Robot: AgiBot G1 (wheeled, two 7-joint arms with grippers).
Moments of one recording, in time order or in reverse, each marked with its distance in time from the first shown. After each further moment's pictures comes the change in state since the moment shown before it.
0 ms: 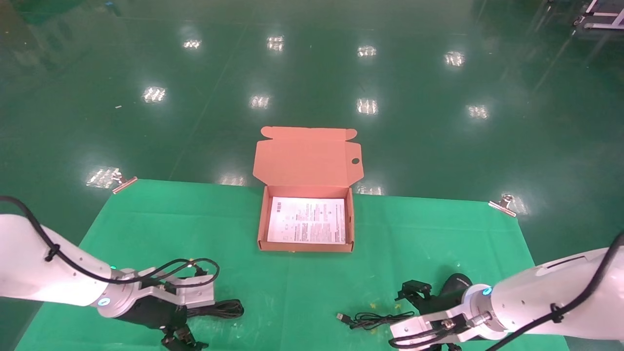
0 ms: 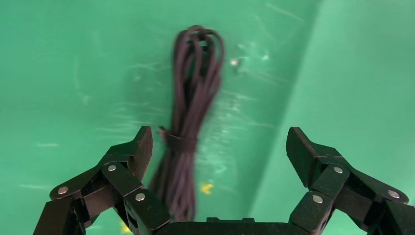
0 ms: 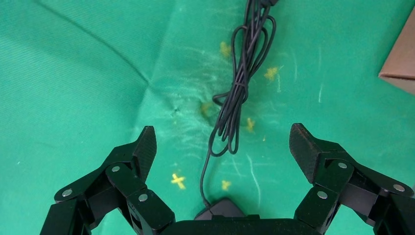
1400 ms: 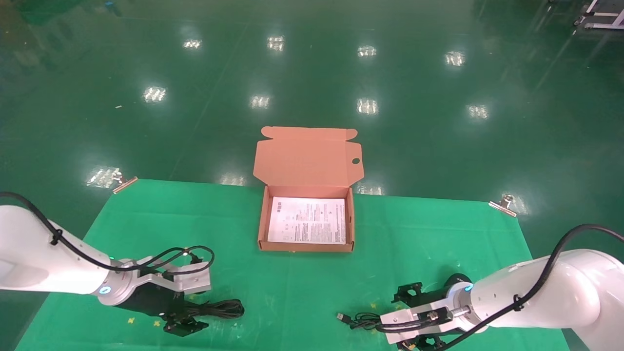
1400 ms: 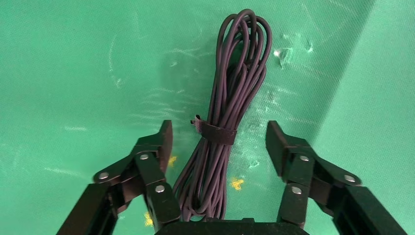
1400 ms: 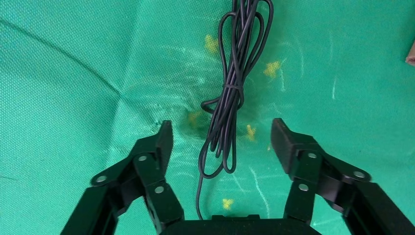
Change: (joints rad) left arm -0.059 0.090 -0.026 0.308 -0.033 -0.050 0.171; right arm -0.006 -0.102 -0.011 -0.211 -0.043 0.097 -0.017
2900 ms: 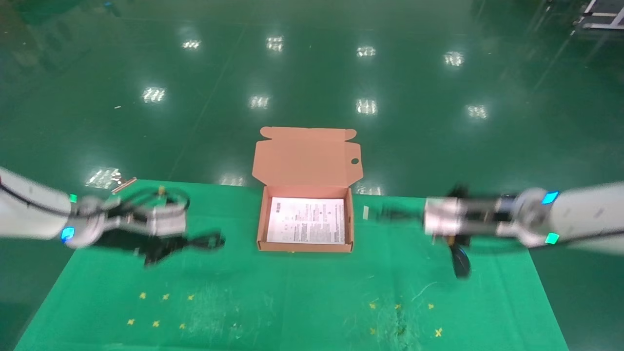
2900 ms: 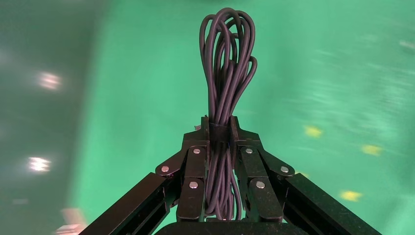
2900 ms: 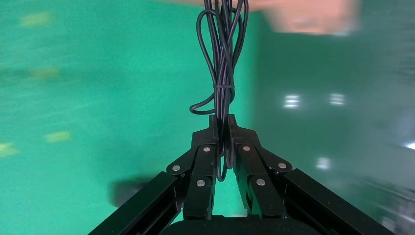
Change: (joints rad) left arm -0.121 -0.137 -0.009 -0.295 0.065 -0.066 -0.041; right arm 0.166 0.146 0.166 0.129 0.074 0.078 0.120
